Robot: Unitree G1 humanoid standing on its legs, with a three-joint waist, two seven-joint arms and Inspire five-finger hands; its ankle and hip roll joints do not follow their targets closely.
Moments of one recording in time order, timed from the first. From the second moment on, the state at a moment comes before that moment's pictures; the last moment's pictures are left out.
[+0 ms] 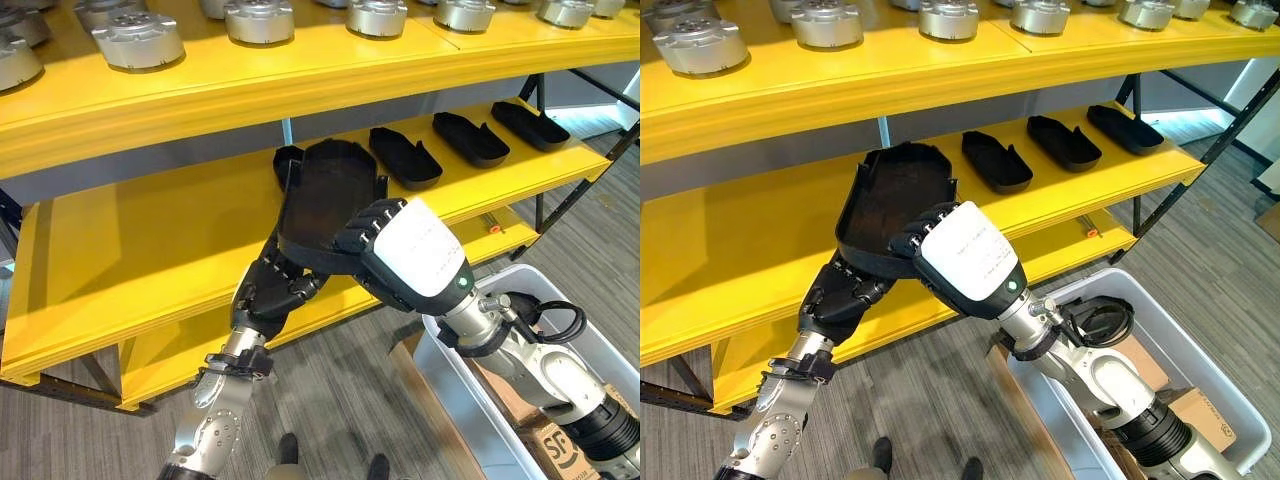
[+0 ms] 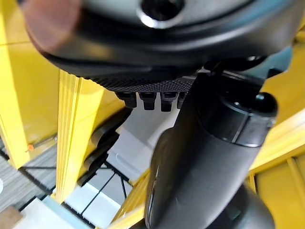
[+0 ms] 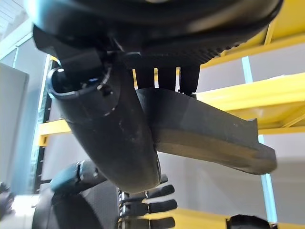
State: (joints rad) left arm 0.04 0.34 -0.16 -0.09 -0.94 -0.13 -0.12; right arm -0.31 -0.76 0.46 -0.31 -0.82 -0.31 -0.38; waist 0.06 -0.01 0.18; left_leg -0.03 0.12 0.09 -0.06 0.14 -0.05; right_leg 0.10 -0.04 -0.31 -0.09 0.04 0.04
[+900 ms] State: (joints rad) left arm 0.01 0.42 -0.20 0.02 -0.97 -0.15 -0.11; right arm -0.31 -0.75 0.54 -0.25 -0.86 -0.32 -0.38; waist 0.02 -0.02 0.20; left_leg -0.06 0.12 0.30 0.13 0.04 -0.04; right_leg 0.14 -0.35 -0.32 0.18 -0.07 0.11
